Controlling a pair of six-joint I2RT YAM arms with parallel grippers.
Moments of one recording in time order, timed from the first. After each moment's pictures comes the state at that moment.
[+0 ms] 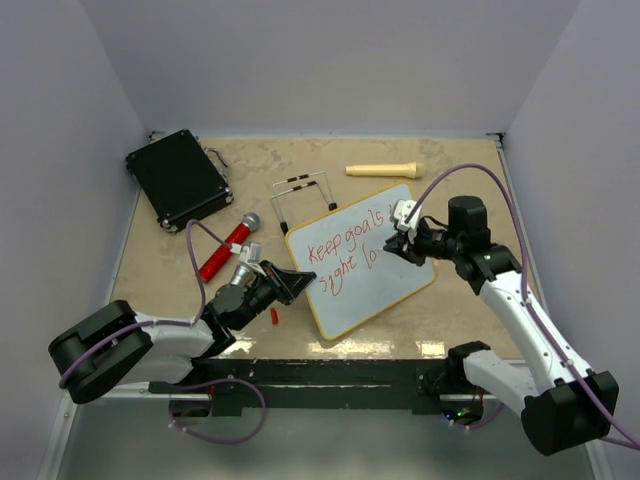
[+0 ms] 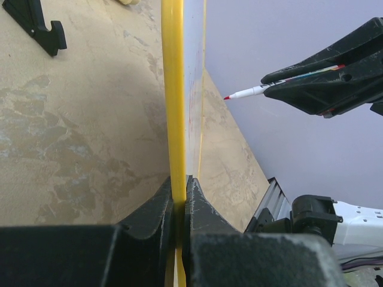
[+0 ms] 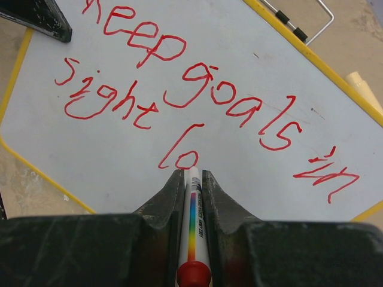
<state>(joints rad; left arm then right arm) -0.87 1.21 0.09 1.16 -0.08 -0.82 0.27 0.98 0.84 -0.46 -0.71 -0.62</state>
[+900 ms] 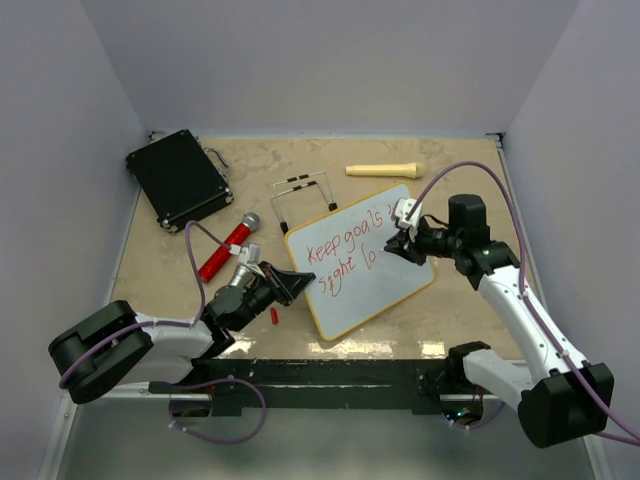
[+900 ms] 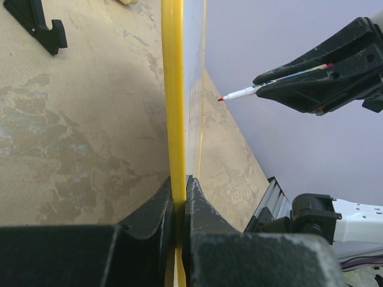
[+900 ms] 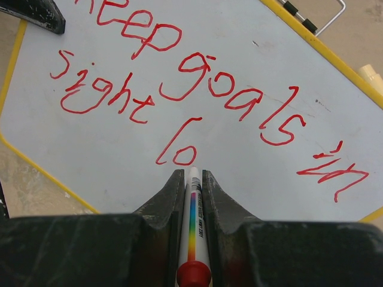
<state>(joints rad) -0.87 1.21 0.08 1.17 -0.08 -0.82 0.23 1.02 0.84 -0.47 -0.75 -0.64</state>
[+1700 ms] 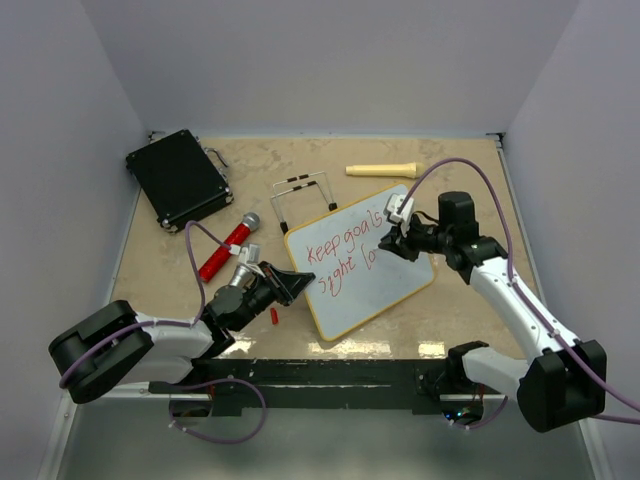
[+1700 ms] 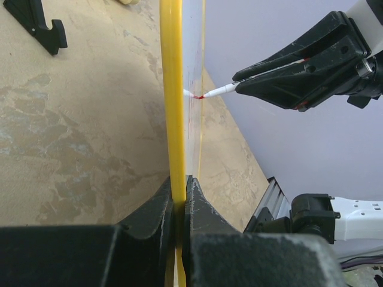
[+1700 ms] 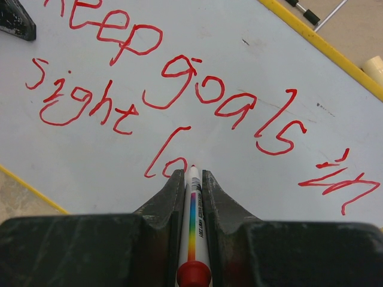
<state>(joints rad) -0.87 1.21 0.08 1.18 -0.08 -0.82 0.26 1.10 0.82 -0.36 -0.71 -0.58</state>
